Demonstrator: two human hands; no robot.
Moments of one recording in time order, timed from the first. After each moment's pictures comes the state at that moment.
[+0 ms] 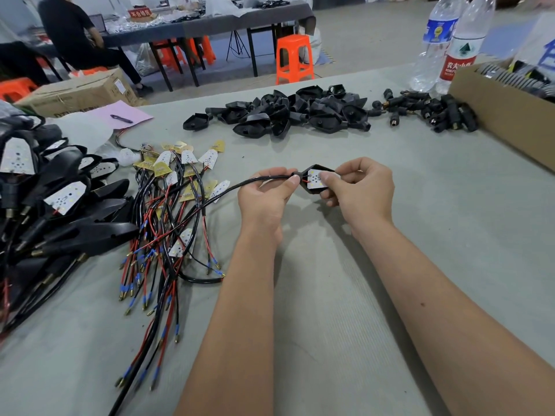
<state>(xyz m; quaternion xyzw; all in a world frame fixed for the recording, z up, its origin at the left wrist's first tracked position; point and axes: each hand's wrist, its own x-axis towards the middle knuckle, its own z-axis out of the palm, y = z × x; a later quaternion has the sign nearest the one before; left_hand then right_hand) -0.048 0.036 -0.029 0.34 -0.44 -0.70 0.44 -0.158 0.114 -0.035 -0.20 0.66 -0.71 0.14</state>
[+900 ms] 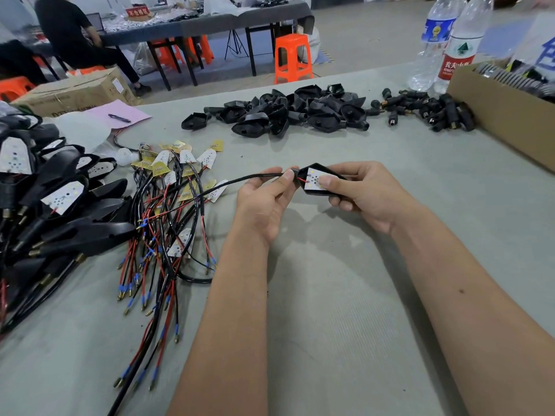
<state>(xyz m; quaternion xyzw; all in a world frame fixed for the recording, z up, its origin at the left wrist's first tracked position) -0.045 0.023 -0.027 0.28 -0.34 -0.80 0.40 -0.190 0.132 -0.028 -0.34 0.58 -0.63 0.39</state>
